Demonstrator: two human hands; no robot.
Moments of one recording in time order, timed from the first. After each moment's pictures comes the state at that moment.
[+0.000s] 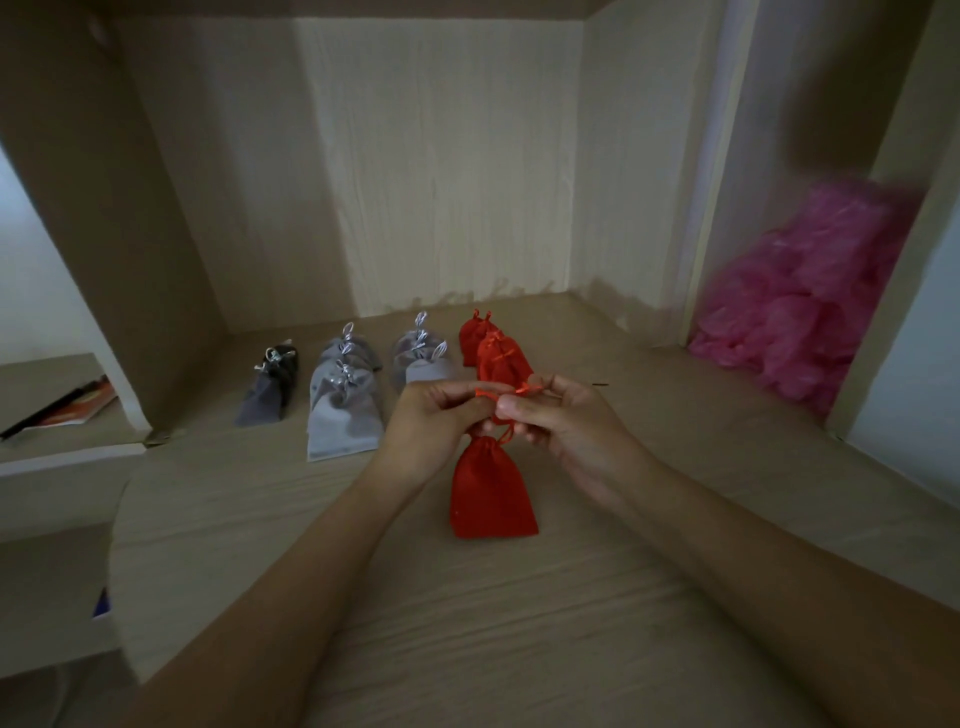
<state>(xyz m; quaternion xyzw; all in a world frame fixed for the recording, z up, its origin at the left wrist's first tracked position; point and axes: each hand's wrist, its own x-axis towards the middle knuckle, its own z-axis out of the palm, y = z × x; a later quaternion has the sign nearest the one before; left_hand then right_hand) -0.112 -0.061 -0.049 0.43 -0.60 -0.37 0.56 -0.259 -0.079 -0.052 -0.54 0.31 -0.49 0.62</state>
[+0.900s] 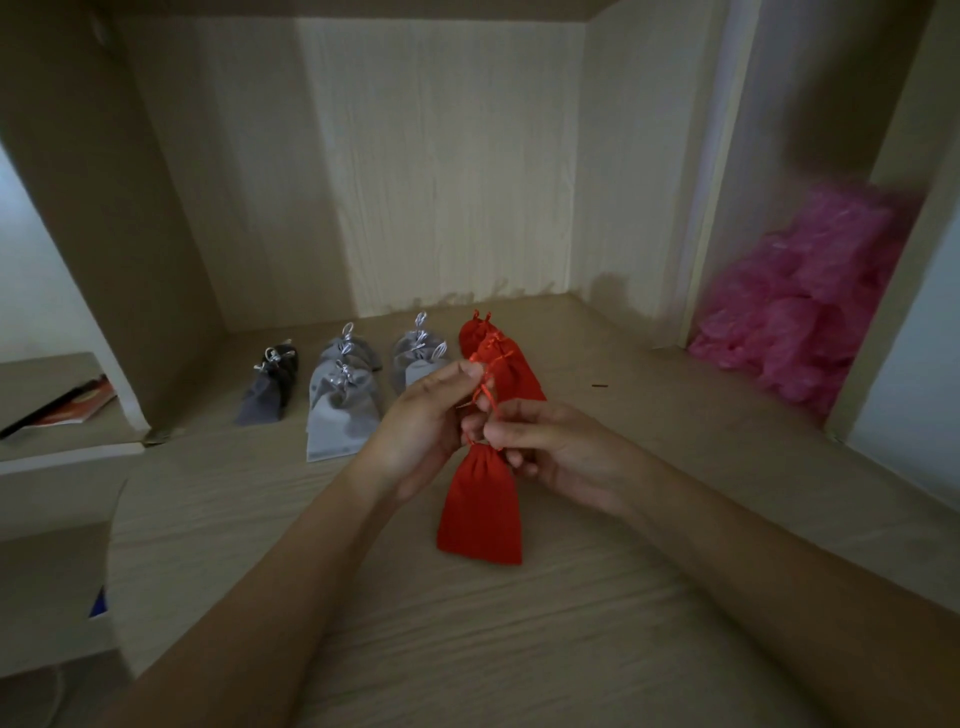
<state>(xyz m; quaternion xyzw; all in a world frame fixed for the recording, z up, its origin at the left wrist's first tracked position) -0.107 -0.057 -0.042 0.30 -0.55 -0.56 0.55 -0.260 -0.073 -0.049 -0.60 0.27 -0.33 0.68</state>
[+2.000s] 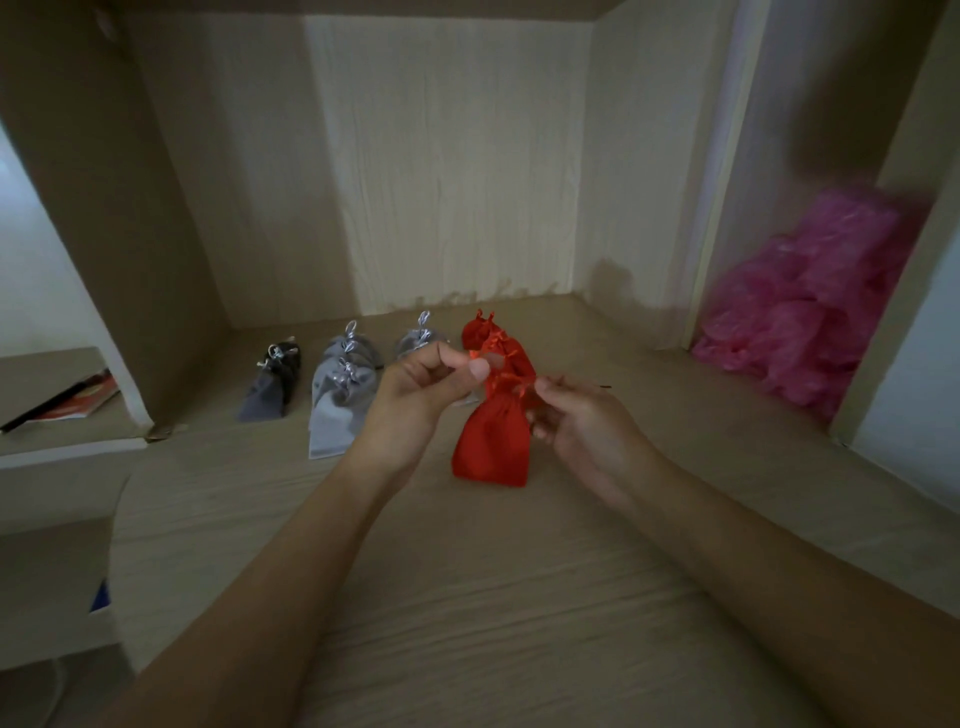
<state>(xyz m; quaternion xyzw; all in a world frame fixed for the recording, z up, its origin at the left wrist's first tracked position) -0.103 -0.055 -0.034 0.36 -0.57 -0.40 0.62 -0.260 -0.089 -0.054 -0.48 0.29 -0.52 0.65</state>
